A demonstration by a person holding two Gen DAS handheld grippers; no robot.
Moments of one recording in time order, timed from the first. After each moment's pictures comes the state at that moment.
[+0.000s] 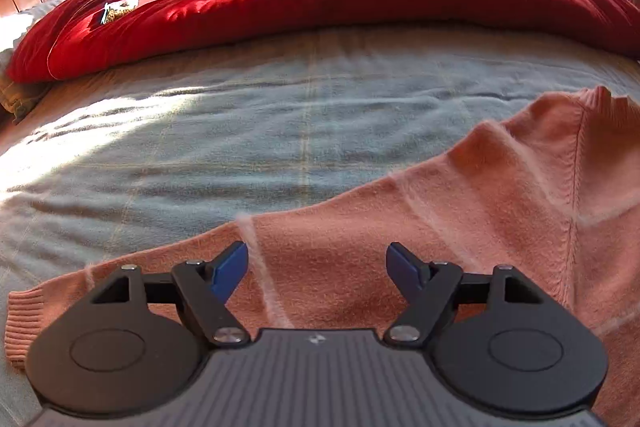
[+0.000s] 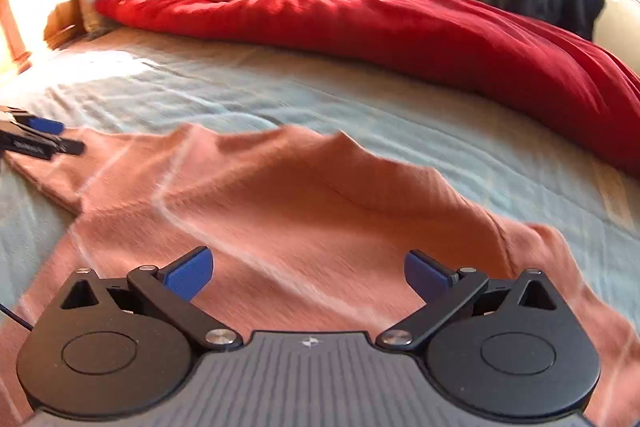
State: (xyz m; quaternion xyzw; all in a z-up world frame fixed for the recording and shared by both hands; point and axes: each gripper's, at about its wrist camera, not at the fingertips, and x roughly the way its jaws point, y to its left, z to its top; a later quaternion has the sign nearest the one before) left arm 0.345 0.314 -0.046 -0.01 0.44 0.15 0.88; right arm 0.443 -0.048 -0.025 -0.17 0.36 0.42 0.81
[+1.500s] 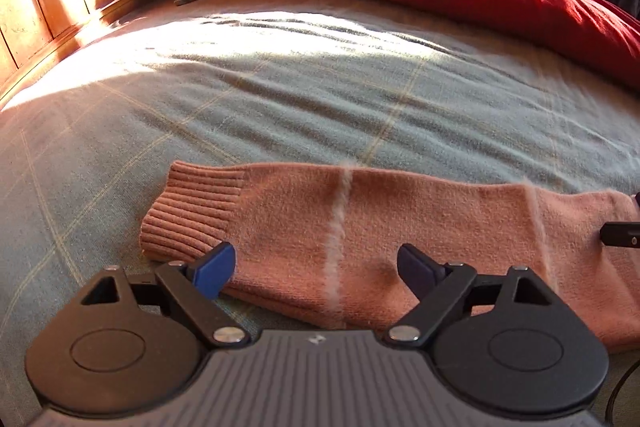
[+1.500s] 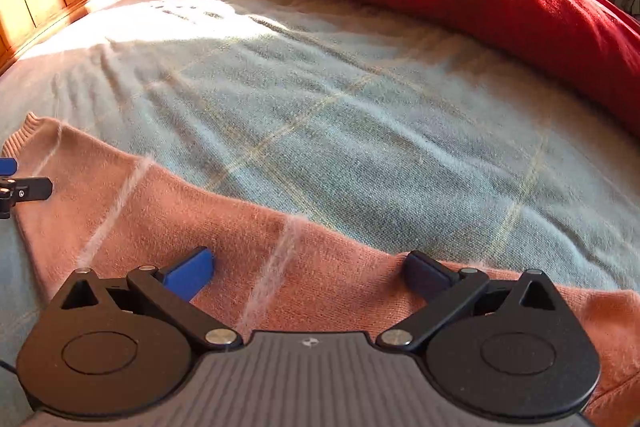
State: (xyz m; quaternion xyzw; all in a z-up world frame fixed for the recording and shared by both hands) left arm 0.254 0.428 -0.041 -0.13 0.41 0.35 0.83; right arm 0.425 0.199 -0.084 -0.21 0.40 0.50 0.74
